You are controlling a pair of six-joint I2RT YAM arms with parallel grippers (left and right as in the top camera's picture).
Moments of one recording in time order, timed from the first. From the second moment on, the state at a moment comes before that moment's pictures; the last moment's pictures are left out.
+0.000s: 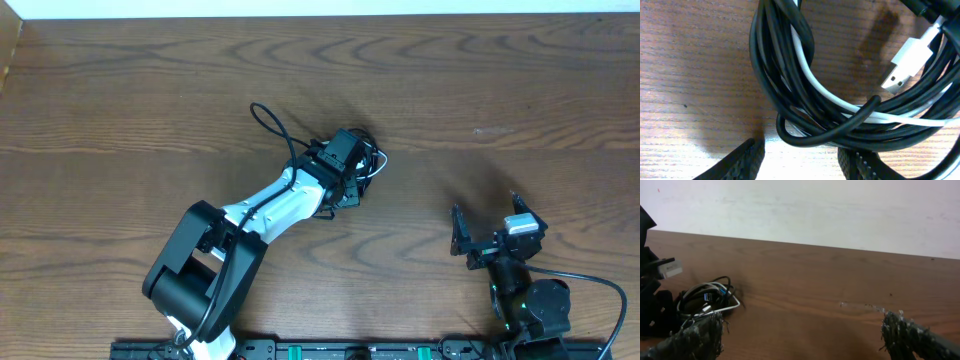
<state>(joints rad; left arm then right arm) -0.62 1.86 1.07 -0.48 0.02 -0.73 0.18 0.01 0.01 -0.07 -0.01 -0.01</state>
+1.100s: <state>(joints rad) -0.57 1.66 1.06 -0.63 0.02 -0.75 0.18 0.01 0.01 -0.07 -0.01 -0.01</state>
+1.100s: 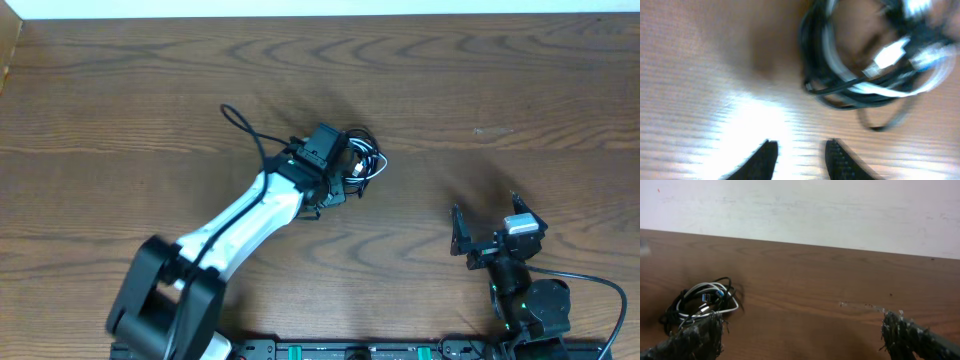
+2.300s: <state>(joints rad) -0.57 1.60 1.06 -0.56 -0.04 -0.68 0.18 0.01 0.01 -0.07 -0.01 -0.01</state>
